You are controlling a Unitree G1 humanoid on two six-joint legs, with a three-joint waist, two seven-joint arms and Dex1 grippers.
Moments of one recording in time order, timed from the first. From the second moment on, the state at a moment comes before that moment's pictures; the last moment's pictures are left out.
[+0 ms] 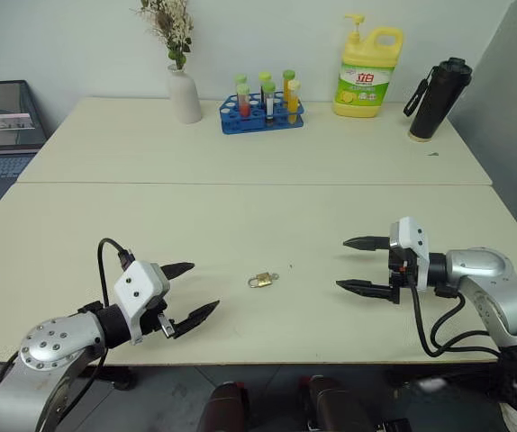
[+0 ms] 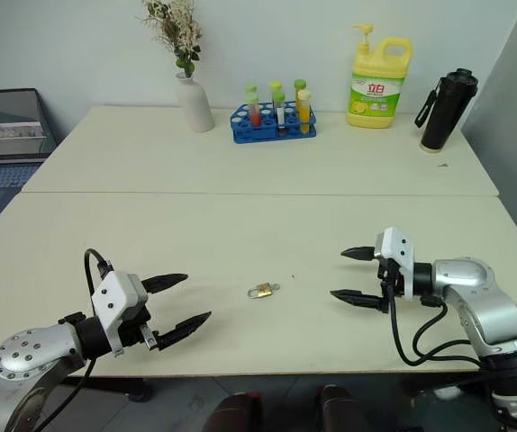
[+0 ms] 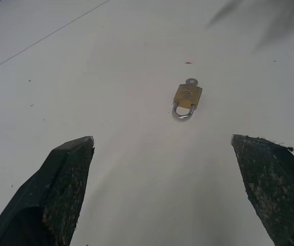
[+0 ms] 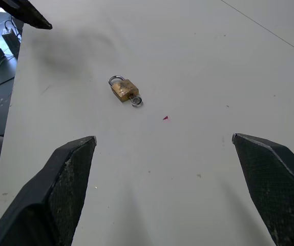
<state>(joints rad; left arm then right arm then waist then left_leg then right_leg) 0.26 0.75 0.22 -0.55 -0.42 0.33 -0.81 -0.29 -0.73 0.06 -0.13 0.41 0.34 1.14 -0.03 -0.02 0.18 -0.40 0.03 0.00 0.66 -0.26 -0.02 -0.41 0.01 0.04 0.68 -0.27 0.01</state>
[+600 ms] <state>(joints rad) 0.20 0.73 0.20 -0.55 -0.43 0.34 -0.81 -0.25 -0.73 0.06 -0.10 0.41 0.28 1.17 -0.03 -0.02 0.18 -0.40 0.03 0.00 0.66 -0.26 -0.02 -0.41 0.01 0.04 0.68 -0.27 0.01</state>
